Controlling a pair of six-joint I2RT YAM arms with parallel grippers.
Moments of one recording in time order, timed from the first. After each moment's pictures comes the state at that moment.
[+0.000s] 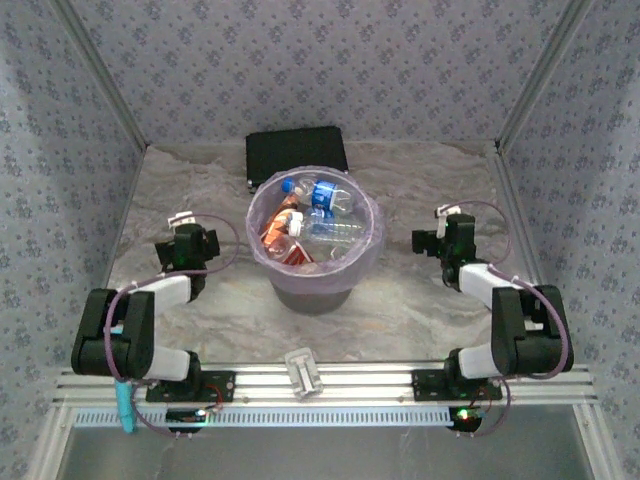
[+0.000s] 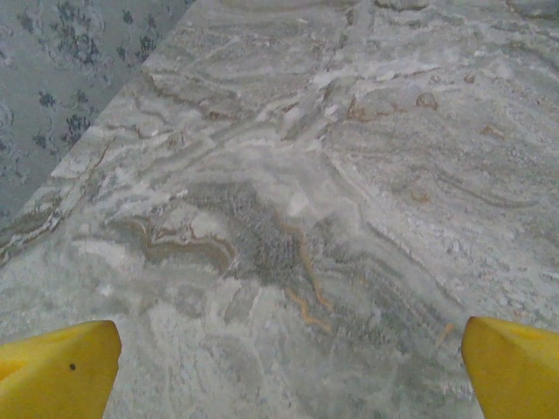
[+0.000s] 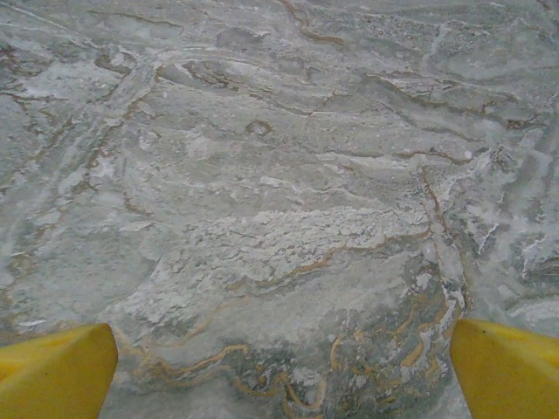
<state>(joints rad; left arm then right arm) -0.09 1.40 0.45 0.39 -0.45 -0.13 0.03 1.41 0.52 0.27 0.08 -0.05</state>
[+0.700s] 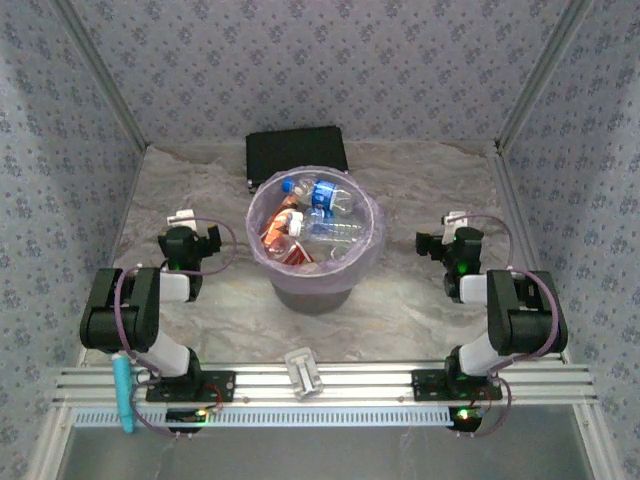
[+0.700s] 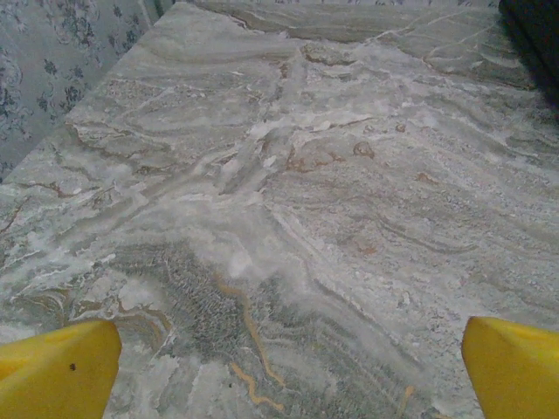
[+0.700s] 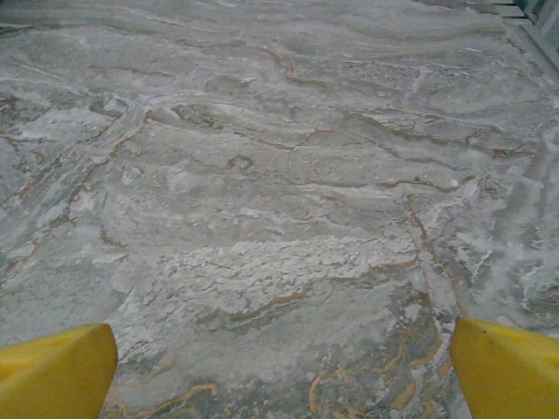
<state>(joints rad) -0.01 1.54 0.40 0.72 -0.23 -0.07 -0.04 1.51 0.38 0.68 -0.02 -0.06</state>
